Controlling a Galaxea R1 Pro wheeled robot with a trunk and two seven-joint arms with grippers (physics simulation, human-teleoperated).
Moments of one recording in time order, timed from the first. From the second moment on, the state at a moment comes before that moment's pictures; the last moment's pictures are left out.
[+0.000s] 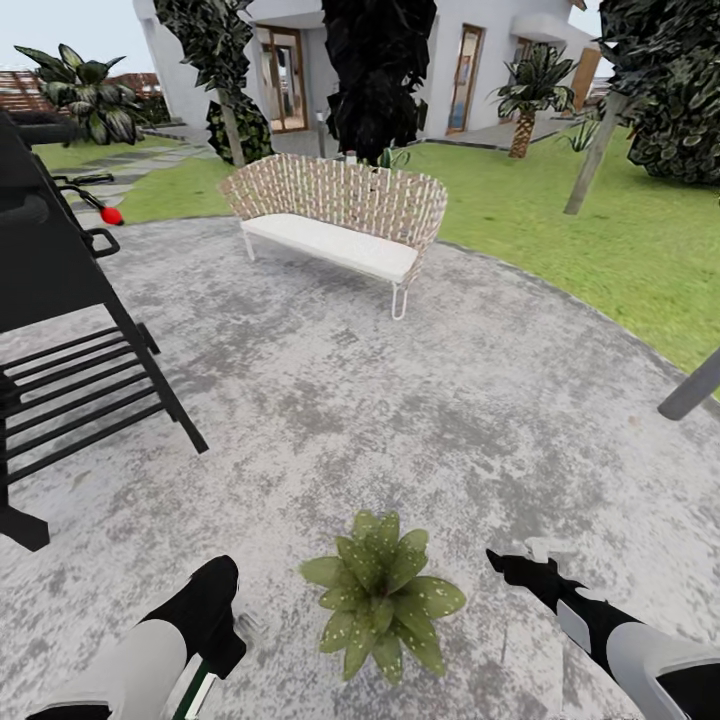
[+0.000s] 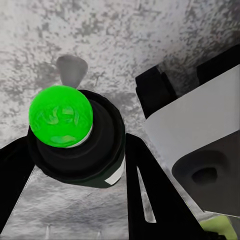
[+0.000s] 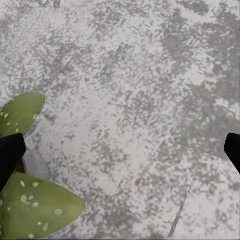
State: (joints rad) left arm -0.69 -0.01 0.03 -0.41 -1.05 0.89 -0.79; right arm -0.78 -0.21 0.22 -0.02 -0.39 -0.24 0.32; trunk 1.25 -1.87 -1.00
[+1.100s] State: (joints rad) left arm -0.70 -0.02 0.03 -0.48 -1.05 0.89 -0.79; right arm -0.78 -0.24 0.22 -0.02 -0.39 -0.24 0.32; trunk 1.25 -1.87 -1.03
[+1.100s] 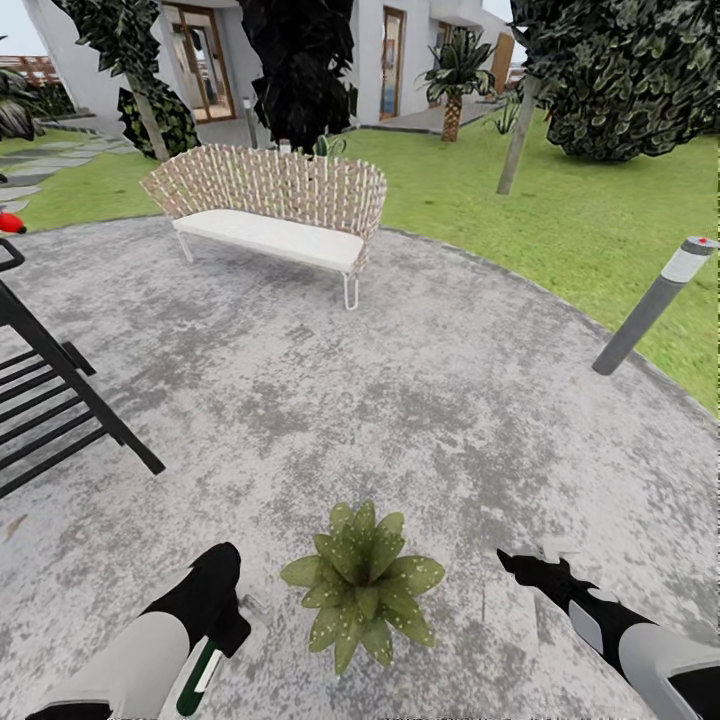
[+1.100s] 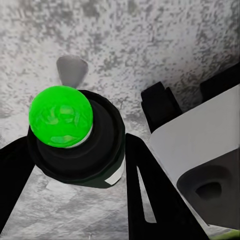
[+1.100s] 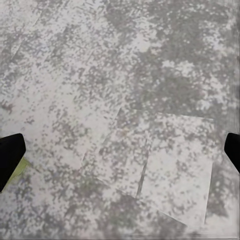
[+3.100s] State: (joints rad) left arm -0.69 0.02 0.03 -0.62 -1.04 0.89 -0.80; right arm -0.78 -0.24 0.22 -0.02 -0.39 -0.24 0.32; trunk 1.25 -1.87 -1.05
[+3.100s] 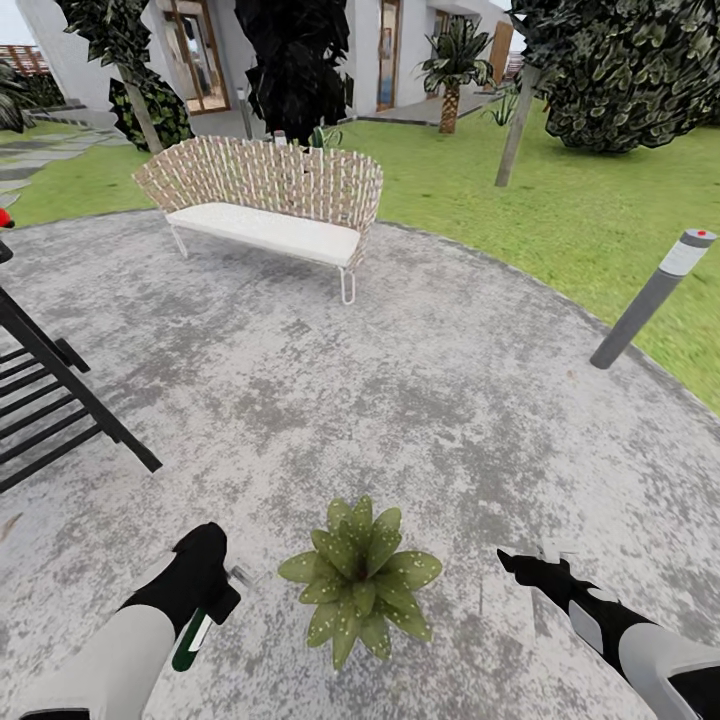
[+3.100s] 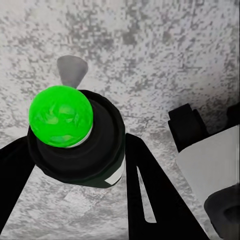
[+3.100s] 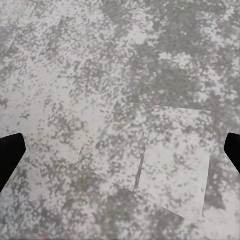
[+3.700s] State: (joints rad) left arm -0.69 0.00 0.03 -0.63 -1.04 0.89 -0.80; right arm -0.78 -0.24 0.22 -0.02 -0.39 -0.24 0.32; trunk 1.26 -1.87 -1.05
